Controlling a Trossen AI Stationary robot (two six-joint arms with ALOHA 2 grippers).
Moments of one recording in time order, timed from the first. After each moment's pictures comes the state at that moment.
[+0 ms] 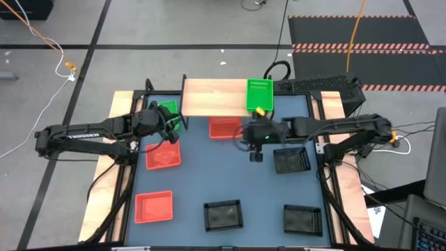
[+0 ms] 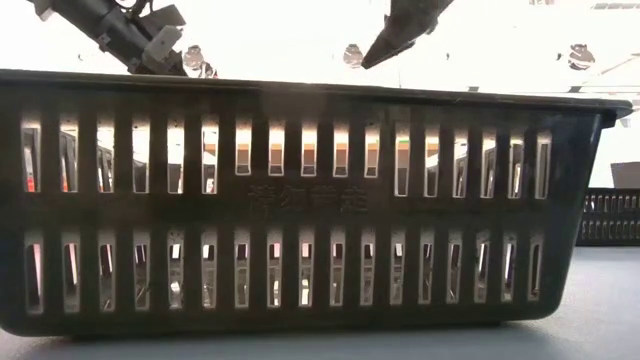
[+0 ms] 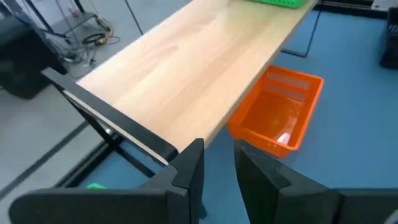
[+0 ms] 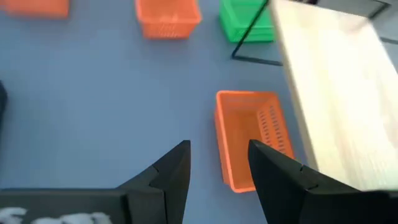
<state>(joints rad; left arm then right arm) 0.20 0.81 0.65 -0.37 -0.41 -0.10 0.01 1.39 1.21 -0.57 0.21 -0.08</state>
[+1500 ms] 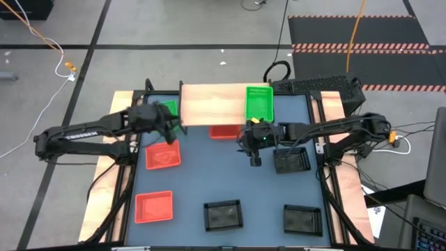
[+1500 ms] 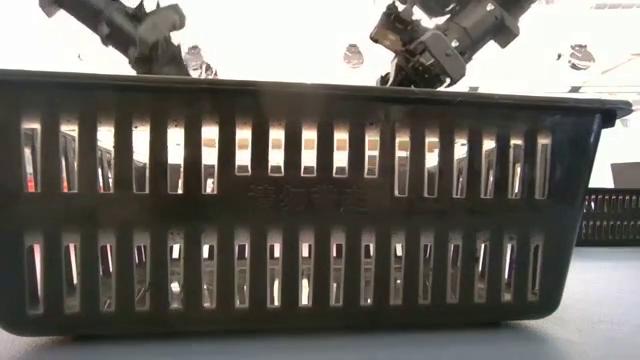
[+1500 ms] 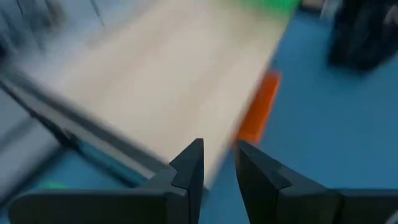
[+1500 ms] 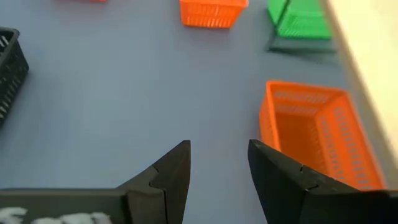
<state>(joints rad) 0.27 0.80 0.71 -0.44 -0.19 -0.11 -0.05 1.42 0.87 -0.12 0.00 -0.19</state>
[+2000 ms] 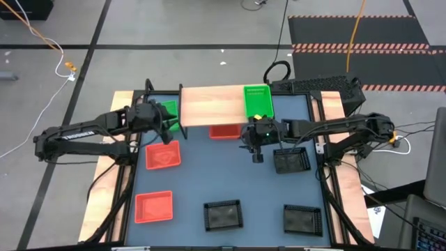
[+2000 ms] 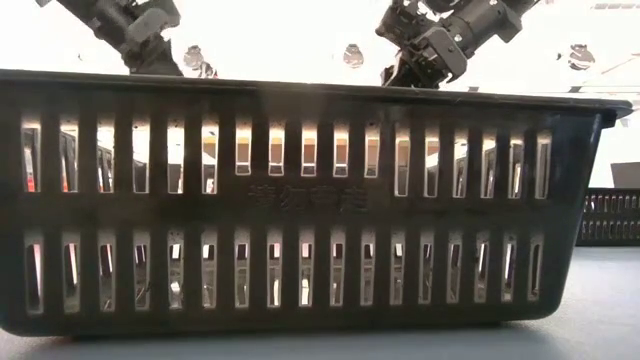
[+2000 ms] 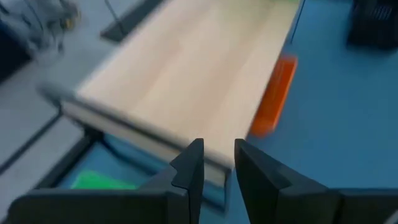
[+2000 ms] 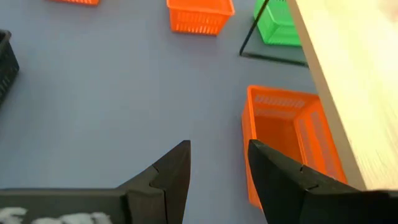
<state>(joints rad) 0.27 0.79 0.75 -0.59 -0.23 -0.08 -0.08 1.37 0.87 -0.17 0.00 -0.23</state>
